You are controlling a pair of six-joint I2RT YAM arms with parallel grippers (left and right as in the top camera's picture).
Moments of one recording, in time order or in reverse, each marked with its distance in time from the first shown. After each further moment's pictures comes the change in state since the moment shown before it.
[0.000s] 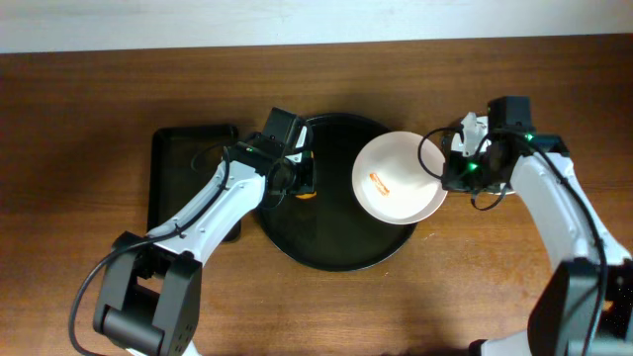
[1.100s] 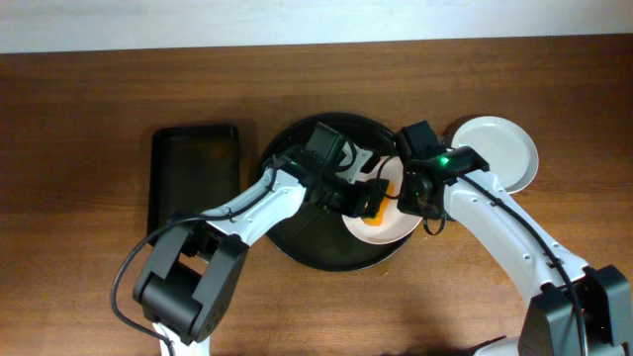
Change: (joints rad) left arm -0.154 0.155 0.005 0.227 0.537 0.137; right arm 0.384 -0.031 -0.047 -0.129 0.458 0.550
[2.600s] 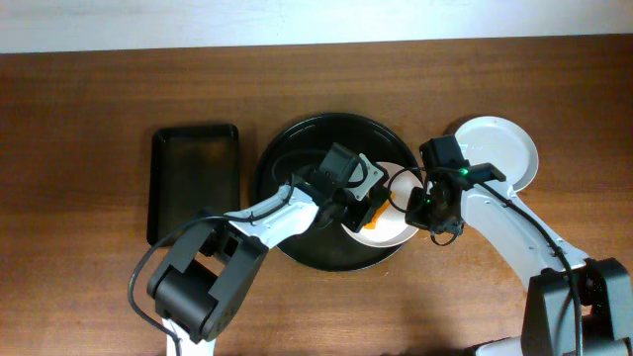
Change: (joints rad) left arm -0.070 0.045 -0.097 0.179 -0.283 0.196; right arm -0.138 0.005 -0.179 0.177 -0.263 -0.109
